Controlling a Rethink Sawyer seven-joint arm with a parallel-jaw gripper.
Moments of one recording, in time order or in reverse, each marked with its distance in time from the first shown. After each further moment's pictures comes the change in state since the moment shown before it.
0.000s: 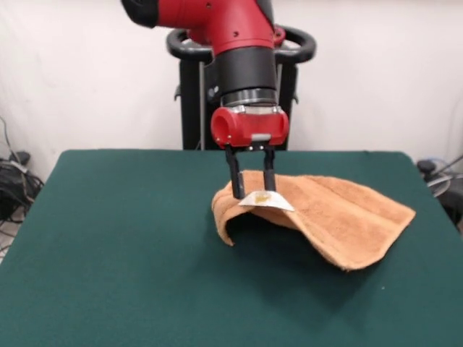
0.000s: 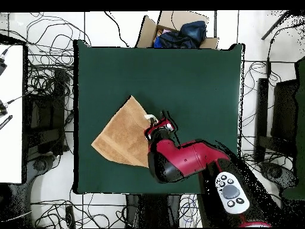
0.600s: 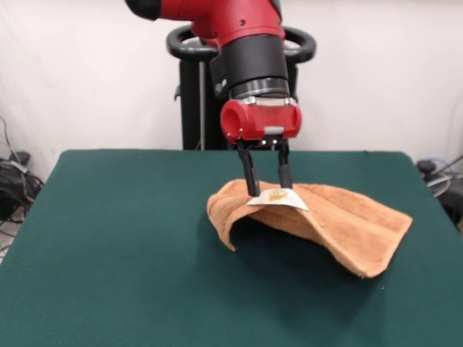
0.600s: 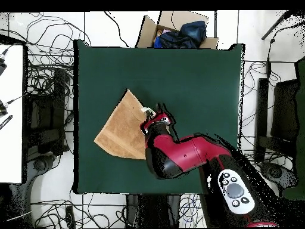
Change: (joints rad) arm -0.049 -0.032 0.104 0.002 0.000 0.004 0.000
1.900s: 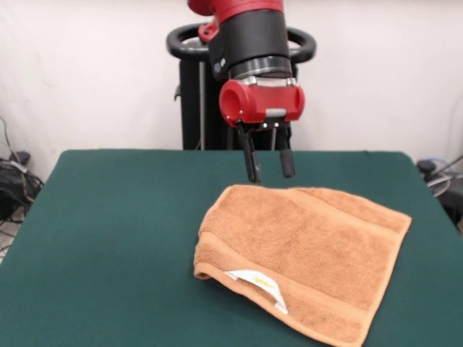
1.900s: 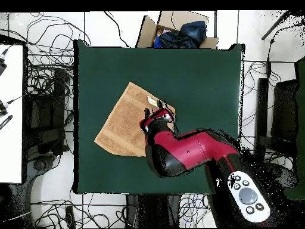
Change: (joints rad) arm -0.109 -0.067 0.176 0.036 0.013 0.163 0.000
